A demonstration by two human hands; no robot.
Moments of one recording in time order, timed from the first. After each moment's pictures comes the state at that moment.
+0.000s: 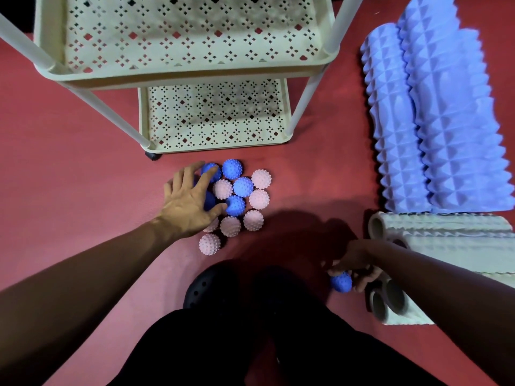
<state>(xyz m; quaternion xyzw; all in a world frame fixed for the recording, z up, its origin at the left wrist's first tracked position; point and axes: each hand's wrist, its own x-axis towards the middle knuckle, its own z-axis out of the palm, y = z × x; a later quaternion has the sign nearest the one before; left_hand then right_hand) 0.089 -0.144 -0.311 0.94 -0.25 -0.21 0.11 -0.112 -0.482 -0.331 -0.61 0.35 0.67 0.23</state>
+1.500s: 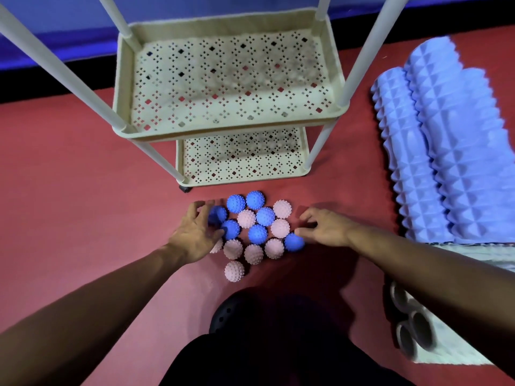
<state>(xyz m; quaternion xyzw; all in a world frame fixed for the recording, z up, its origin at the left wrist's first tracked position) 0.108 -0.104 -0.285 0.91 -0.14 -0.36 0.15 0.019 -0.416 -0.277 -0.85 0.17 0.39 0.29</state>
